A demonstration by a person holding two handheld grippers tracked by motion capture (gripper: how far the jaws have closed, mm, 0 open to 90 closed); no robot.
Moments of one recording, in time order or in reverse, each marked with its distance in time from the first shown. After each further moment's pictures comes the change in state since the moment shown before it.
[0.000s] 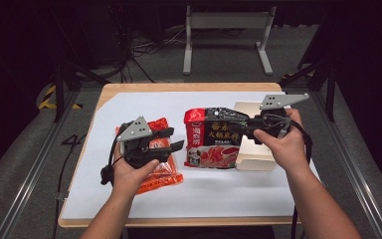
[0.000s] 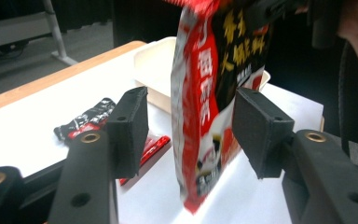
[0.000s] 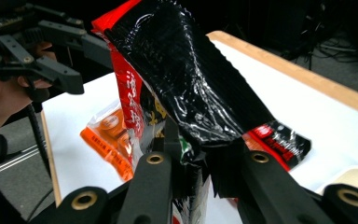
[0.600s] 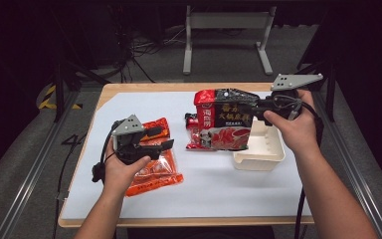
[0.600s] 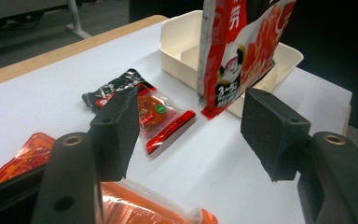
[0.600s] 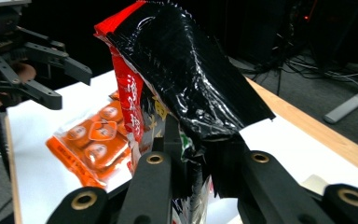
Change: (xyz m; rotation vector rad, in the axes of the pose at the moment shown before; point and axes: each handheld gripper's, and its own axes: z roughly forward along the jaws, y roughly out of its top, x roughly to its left) left arm 0.025 -0.011 -0.005 0.074 0.051 -0.061; right arm -0.028 0.028 -0.019 -0.011 -0.080 -0.069
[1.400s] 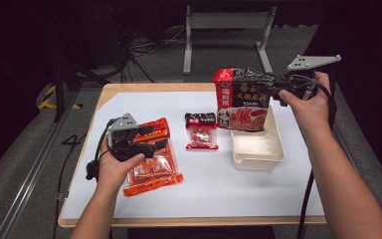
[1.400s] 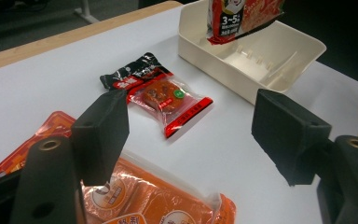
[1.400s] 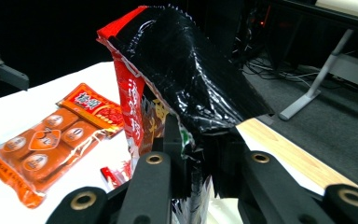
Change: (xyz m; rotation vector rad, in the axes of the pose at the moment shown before) left arm 0.019 -0.007 -0.003 0.040 0.014 -0.021; right arm -0.055 0.009 -0.018 -0.009 -0.131 0.001
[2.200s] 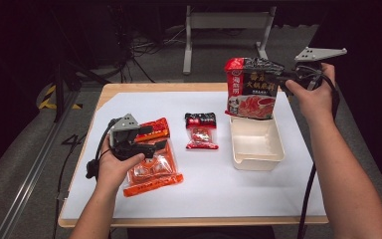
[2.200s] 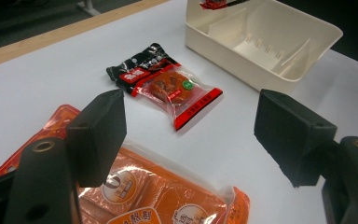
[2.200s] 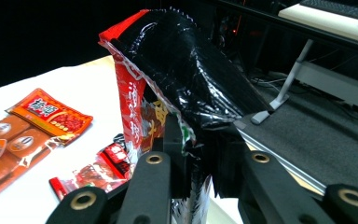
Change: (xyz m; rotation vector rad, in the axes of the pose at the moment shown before) left arm 0.006 -0.004 0.006 0.035 0.021 0.014; right arm -0.042 -0.005 0.005 -0.030 -0.094 -0.017
